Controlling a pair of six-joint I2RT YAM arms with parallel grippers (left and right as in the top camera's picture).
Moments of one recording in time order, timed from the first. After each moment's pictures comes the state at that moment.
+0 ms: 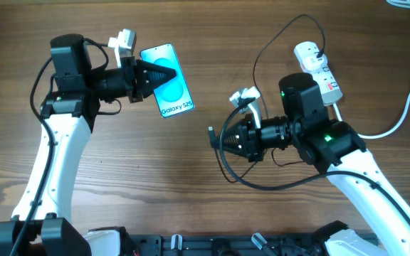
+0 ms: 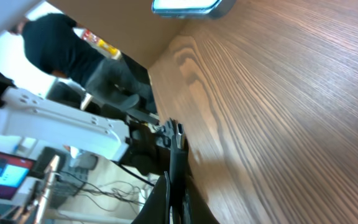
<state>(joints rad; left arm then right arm) 0.04 1.46 1.12 -0.27 1.35 -0.81 0.44 1.24 0.97 -0.47 -1.08 0.19</state>
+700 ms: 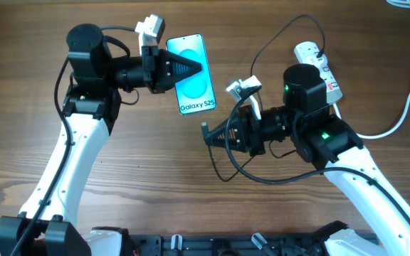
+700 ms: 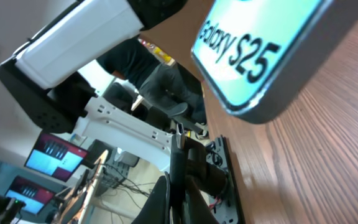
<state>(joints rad) -0.11 1.46 1.12 0.22 1.40 -1.21 0.44 1.26 0.97 -0.20 -1.30 0.41</state>
